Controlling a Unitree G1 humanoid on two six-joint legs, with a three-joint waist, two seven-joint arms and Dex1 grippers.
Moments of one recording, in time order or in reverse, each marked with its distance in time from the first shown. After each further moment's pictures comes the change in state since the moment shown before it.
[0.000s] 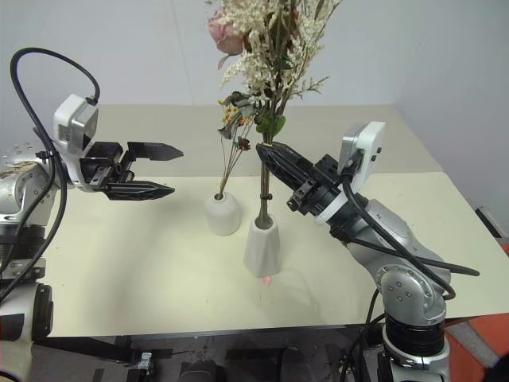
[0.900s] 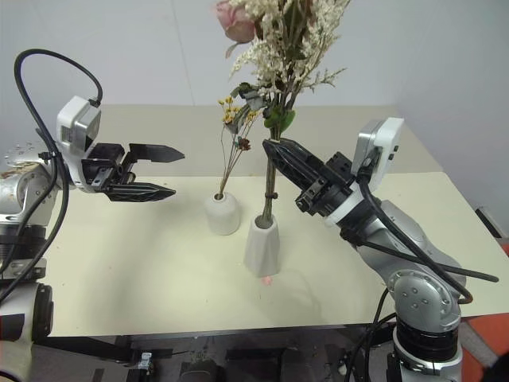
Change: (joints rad) left arm 0.000 0.000 -0.010 0.000 0.006 0.002 -0.007; right arm 0.006 -0.053 -0.043 -0.045 0.083 0.000 -0.046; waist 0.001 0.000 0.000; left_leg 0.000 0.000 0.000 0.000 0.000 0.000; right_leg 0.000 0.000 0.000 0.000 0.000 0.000
